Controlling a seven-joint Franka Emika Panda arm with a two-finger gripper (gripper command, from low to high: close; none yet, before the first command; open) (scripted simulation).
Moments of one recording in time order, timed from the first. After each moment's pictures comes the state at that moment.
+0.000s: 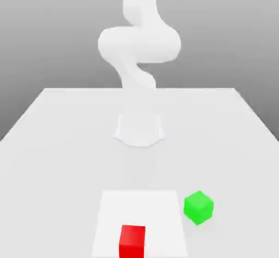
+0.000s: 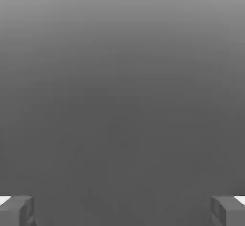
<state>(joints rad) 0.00 -0.71 0.00 -2.31 0.00 2.33 0.81</state>
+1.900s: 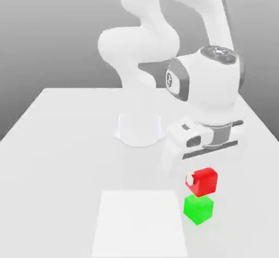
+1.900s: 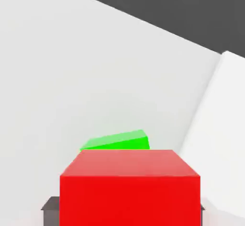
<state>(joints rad) 0.21 0.11 0.15 -2.72 -0.06 2.83 0.78</state>
